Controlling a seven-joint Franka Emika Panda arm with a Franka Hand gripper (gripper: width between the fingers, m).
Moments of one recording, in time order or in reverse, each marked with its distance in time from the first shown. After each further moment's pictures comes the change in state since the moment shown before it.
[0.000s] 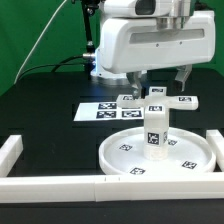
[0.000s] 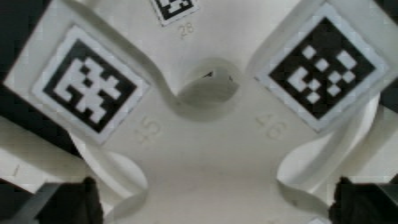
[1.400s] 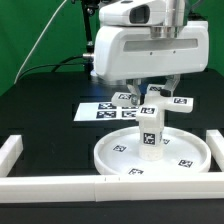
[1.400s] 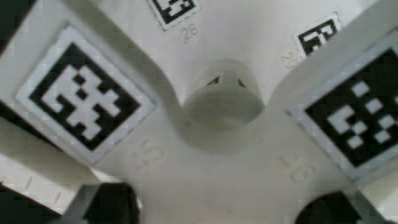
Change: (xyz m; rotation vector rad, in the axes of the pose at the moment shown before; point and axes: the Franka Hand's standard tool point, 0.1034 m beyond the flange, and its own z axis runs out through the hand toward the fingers) arm -0.004 0.009 0.013 -0.033 0.008 0.046
